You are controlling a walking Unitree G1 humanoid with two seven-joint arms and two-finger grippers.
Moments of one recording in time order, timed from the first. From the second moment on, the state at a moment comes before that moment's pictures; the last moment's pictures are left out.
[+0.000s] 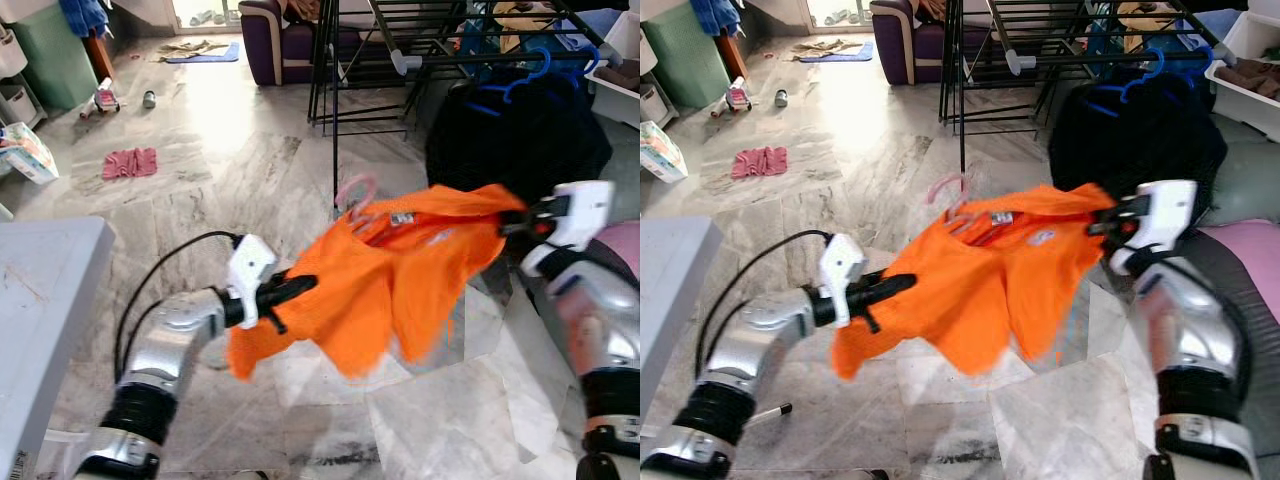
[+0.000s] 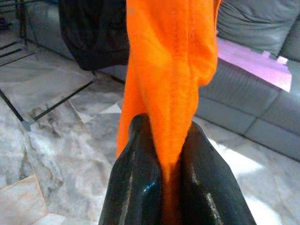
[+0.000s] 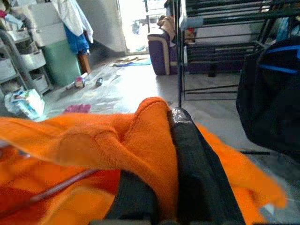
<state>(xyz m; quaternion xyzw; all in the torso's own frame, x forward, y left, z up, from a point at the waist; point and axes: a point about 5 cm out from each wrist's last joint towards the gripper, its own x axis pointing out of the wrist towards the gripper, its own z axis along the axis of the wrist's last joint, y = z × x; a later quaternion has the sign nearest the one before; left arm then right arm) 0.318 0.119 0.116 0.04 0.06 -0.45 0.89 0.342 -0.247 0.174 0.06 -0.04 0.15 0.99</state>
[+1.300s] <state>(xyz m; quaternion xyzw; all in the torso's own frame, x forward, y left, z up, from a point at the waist) 0.326 0.071 0.127 0.00 0.06 -0.38 0.92 0.306 -0.189 0.121 -0.16 0.11 0.33 0.92</state>
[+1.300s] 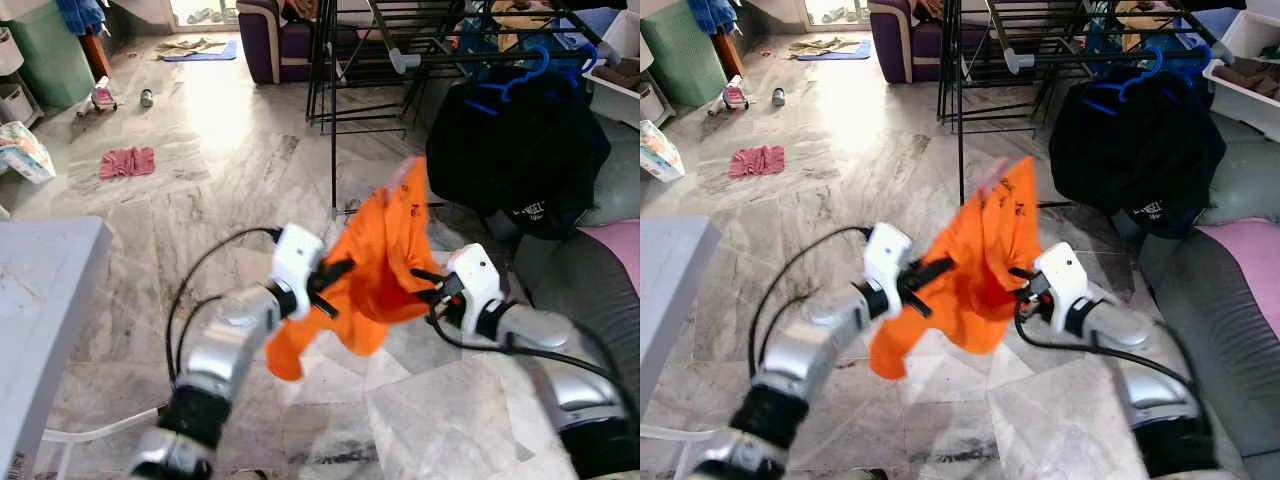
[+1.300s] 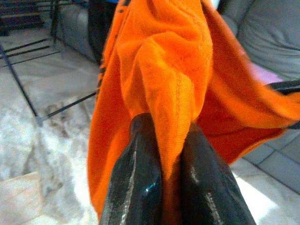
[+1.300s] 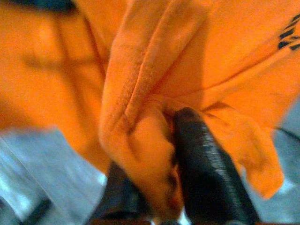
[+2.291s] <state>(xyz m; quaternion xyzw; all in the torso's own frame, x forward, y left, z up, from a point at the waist) 0.317 0.136 0.127 0.12 0.12 -0.59 0.79 0.299 -0.234 0.184 -0.26 0.09 0.43 0.86</state>
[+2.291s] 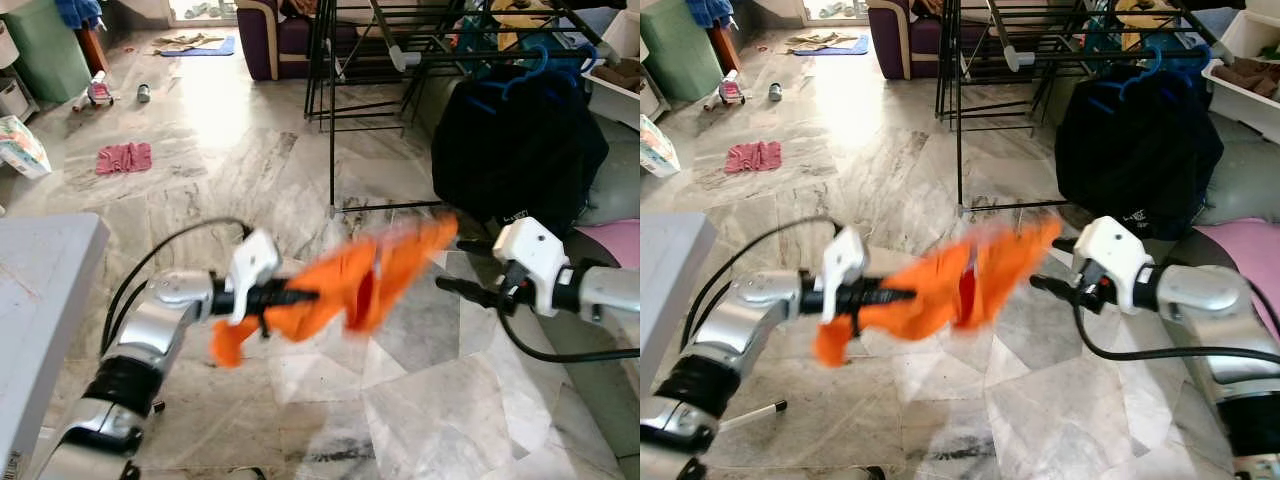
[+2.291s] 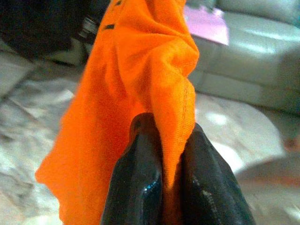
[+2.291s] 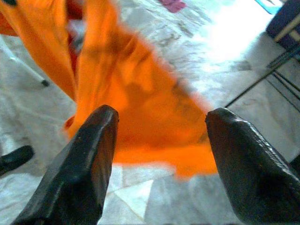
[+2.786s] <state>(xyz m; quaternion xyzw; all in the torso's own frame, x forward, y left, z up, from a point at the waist) 0.300 0.114 0.132 0.11 0.10 -0.67 0.73 0.288 -0.241 0.189 -0.26 0.12 0.48 0.83</state>
